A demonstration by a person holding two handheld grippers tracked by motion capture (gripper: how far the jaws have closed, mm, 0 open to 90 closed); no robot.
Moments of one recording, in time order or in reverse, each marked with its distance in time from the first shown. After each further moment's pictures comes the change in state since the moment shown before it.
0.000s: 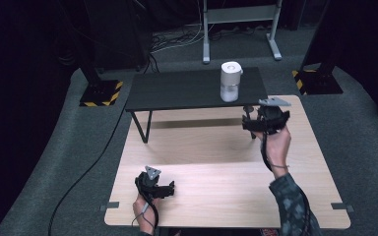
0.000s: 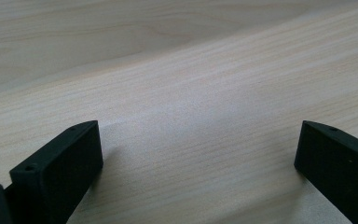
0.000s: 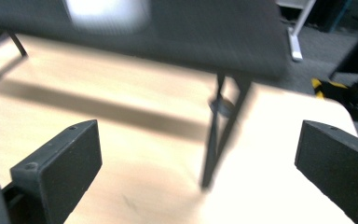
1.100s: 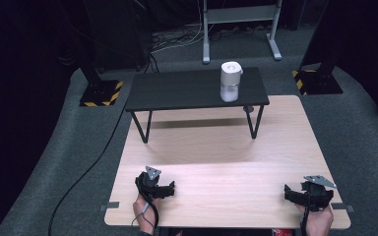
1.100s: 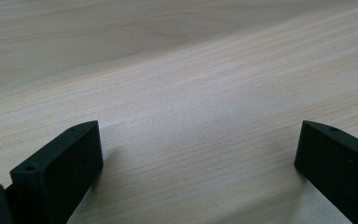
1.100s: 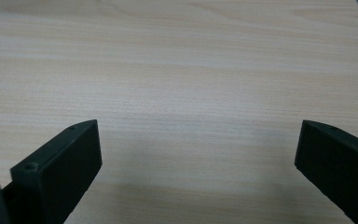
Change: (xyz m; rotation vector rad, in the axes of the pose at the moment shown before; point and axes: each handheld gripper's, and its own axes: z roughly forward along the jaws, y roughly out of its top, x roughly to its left) left arm 0.000 0.000 0.000 -0.001 -0.003 0.004; right arm -0.050 -0.189 -0.041 0.216 -0.123 0.146
